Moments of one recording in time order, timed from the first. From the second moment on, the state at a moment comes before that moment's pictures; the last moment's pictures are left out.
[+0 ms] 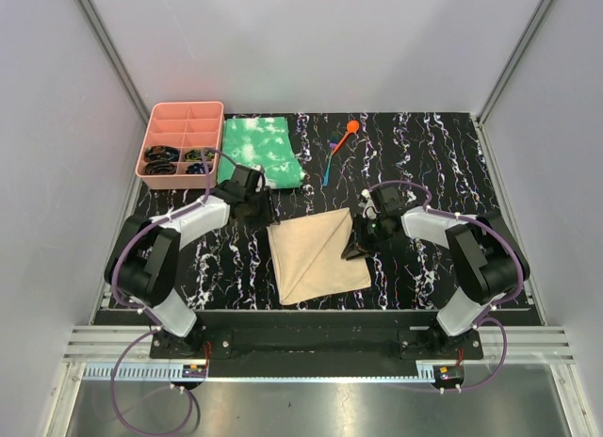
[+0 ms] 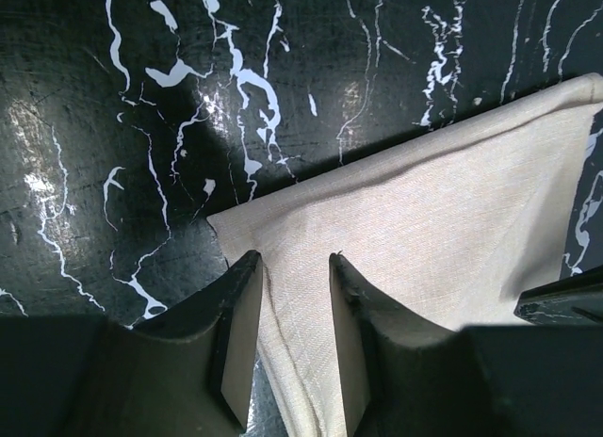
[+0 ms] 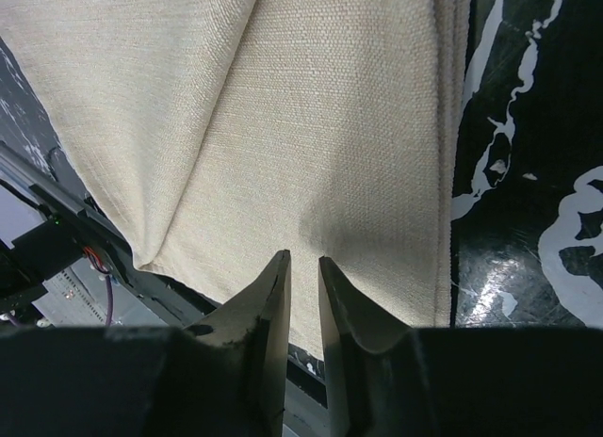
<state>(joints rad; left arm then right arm) -0.41 1.62 0.96 -0.30 0.15 -0.57 0.41 1.66 0.81 -0.30 -0.53 0.56</state>
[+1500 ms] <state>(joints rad) -0.41 1.61 0.88 -0.25 0.11 -0.61 0.61 1.66 0.98 -0.36 -0.44 0.63</state>
